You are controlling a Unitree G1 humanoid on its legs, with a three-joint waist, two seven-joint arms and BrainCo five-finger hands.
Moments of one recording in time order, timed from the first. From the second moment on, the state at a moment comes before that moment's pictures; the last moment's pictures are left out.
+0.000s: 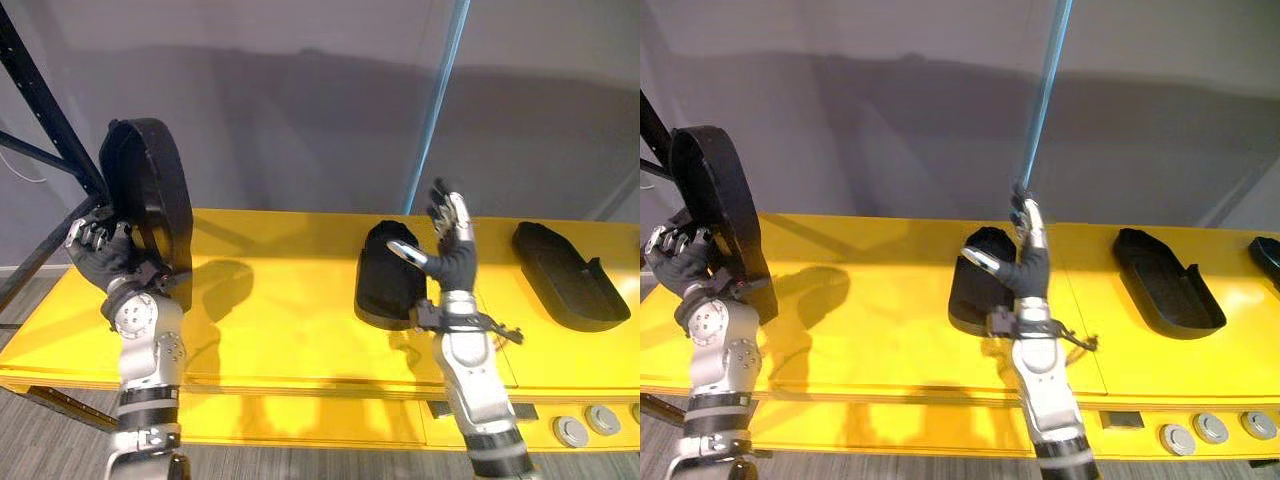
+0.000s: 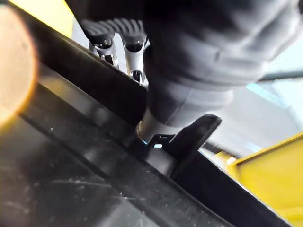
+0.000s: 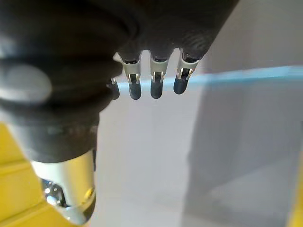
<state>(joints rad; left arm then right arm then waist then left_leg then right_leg) -0.53 0.47 0.27 0.29 -0.59 -0.17 0.56 -0.20 -0.13 0.03 -0.21 0.01 -0.17 -0.22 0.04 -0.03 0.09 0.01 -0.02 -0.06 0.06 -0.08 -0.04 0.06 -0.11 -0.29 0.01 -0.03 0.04</state>
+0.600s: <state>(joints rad) -0.99 0.78 -0.09 0.93 -0.68 0.03 0.36 0.08 -0.12 0.19 -0.29 0.03 -0.14 -0.14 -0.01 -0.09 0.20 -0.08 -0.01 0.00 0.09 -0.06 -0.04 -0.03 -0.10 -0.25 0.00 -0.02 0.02</state>
